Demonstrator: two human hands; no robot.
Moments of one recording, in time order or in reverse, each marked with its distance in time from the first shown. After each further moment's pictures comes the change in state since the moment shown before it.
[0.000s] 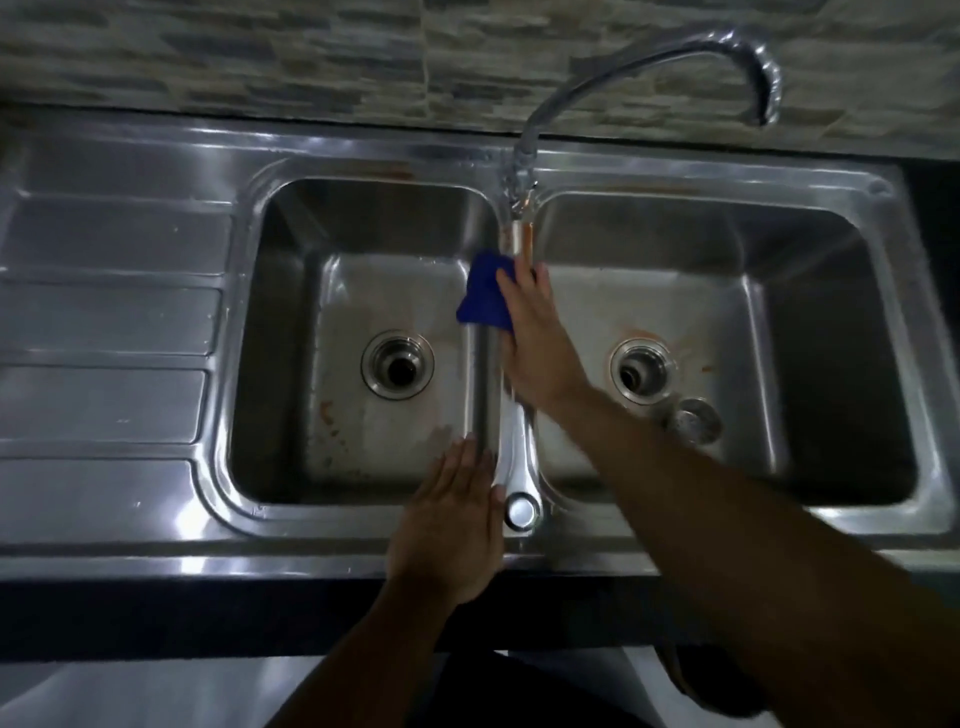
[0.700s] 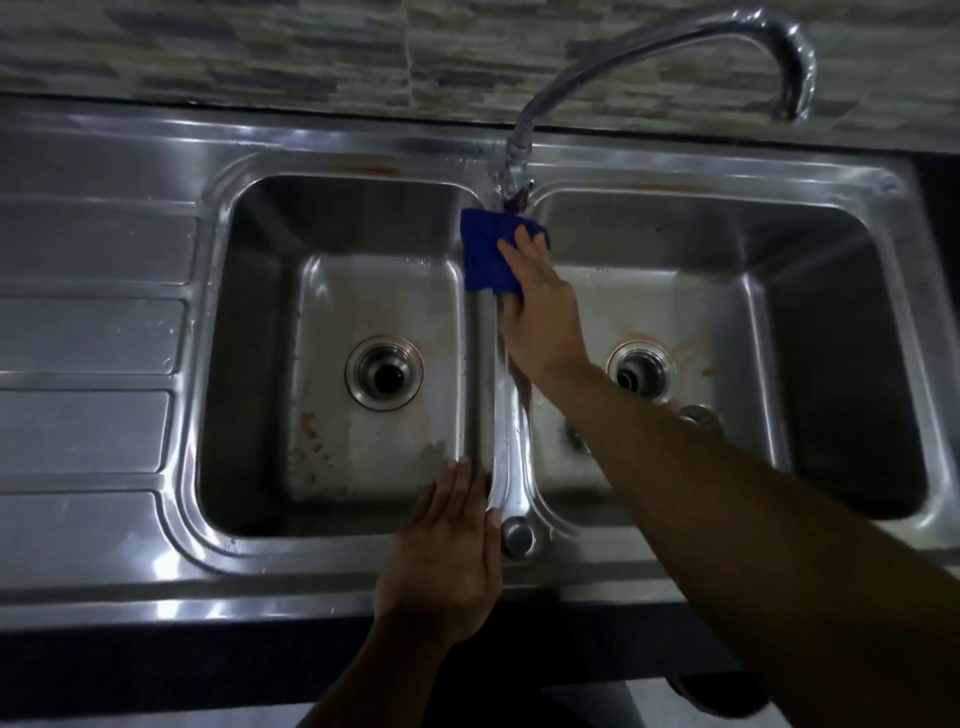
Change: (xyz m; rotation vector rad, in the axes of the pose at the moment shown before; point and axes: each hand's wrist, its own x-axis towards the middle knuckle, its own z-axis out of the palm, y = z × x) left_hand 0.002 -0.002 0.005 -0.025 -0.013 -0.012; right_hand 0.041 0.001 -0.007 0.036 0.193 0.080
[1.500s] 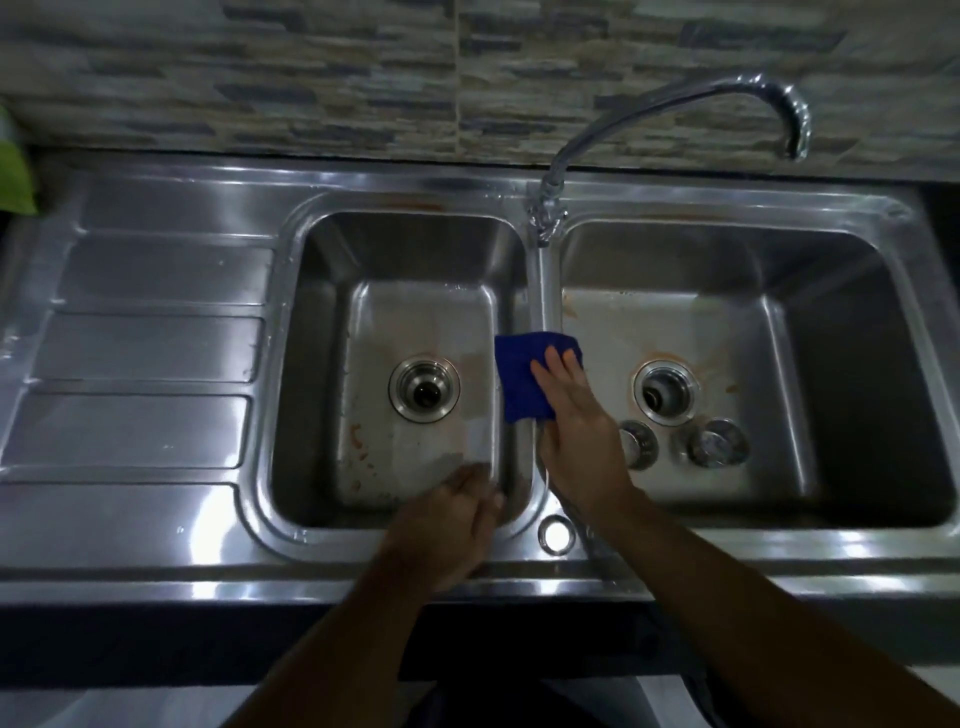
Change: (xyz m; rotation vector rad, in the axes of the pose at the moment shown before) left_hand 0.010 -0.040 -0.052 -0.132 -0.181 -0.046; right_hand -0.116 -0.001 -0.002 -0.158 -0.141 -0.043
